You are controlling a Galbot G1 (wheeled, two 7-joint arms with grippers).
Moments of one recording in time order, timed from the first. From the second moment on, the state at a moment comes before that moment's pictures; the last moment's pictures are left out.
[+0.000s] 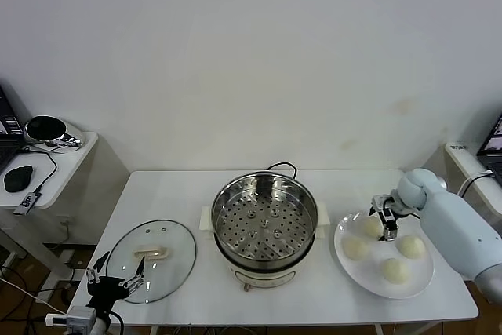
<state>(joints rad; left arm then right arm) 1.66 -1.38 -0.82 -2.06 -0.01 0.21 0.18 -0.29 0.84 -0.25 0.98 -0.58 0.02 -1.15</state>
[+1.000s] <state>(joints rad) 1.64 -1.38 -0.80 -2.06 -0.01 0.20 0.17 0.00 0.73 -0.47 1.17 -0.29 -0.08 -1.25</state>
